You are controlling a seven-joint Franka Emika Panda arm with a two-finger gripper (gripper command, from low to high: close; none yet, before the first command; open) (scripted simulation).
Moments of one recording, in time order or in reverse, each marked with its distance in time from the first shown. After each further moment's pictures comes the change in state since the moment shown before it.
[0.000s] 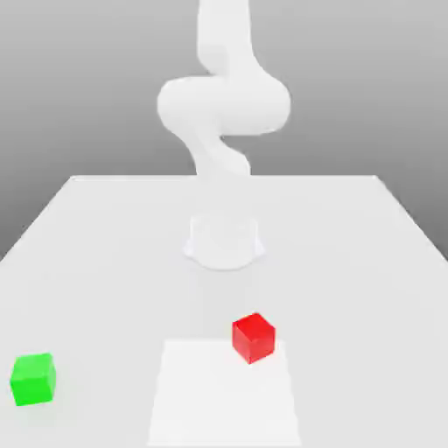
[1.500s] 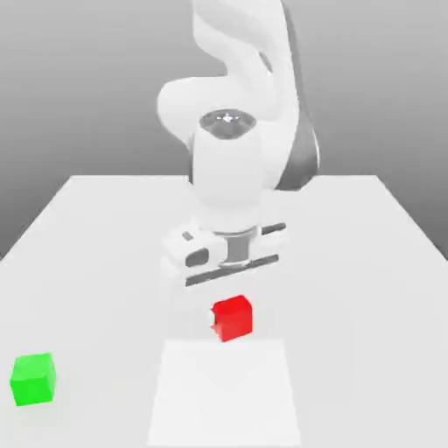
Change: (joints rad) arm -0.045 0.716 -0.146 -0.396 0.051 0.384 -0.448
